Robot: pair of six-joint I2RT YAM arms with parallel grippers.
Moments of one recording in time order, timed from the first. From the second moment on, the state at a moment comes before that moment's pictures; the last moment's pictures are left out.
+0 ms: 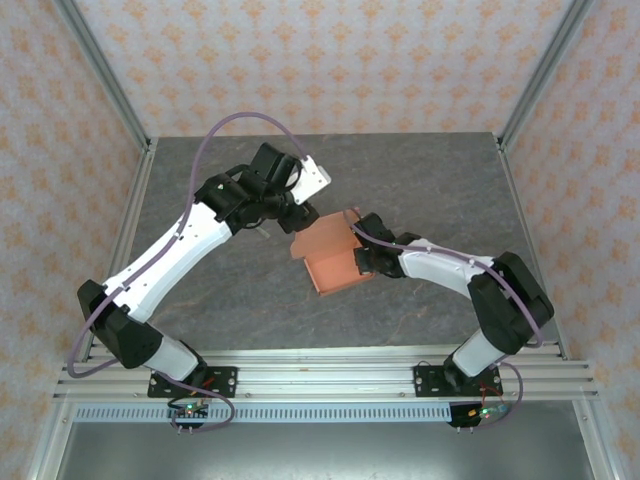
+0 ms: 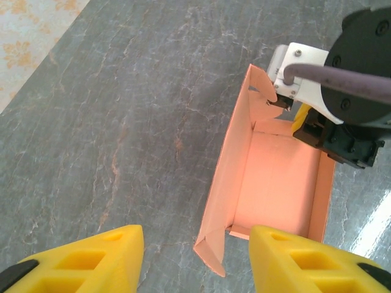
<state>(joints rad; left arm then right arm) -0.61 1.50 1.60 -0.94 0.02 0.29 0.66 1.58 0.90 -0.43 0.22 0.38</state>
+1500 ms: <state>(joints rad) -0.49 1.35 1.41 -0.82 -0.03 -0.05 0.57 1.44 0.94 -0.55 0.03 0.33</state>
